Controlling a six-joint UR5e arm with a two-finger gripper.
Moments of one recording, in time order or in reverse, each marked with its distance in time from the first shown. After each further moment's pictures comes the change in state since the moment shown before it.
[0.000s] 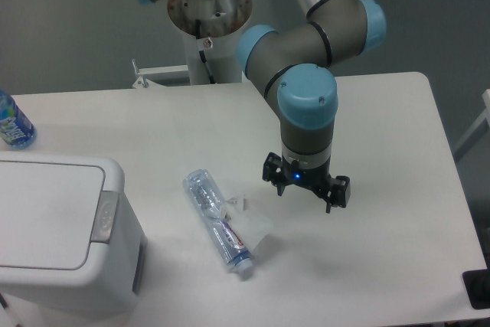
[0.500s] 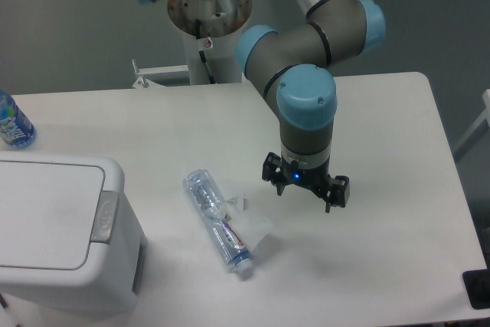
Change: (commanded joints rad) arm -0.009 0.009 -0.005 -0.002 0.003 0.000
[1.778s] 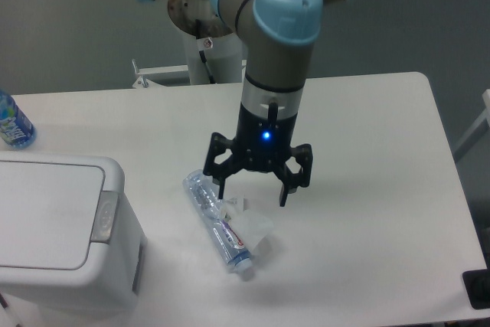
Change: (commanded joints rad) arm -0.032 0.161 0.124 0.003 -0.477 -0.624
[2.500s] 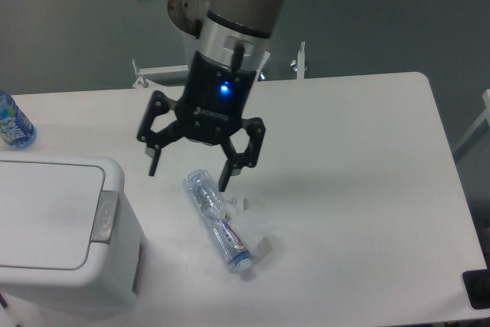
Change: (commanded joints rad) arm -0.098 0.043 -0.014 0.094 -0.118 -0.077
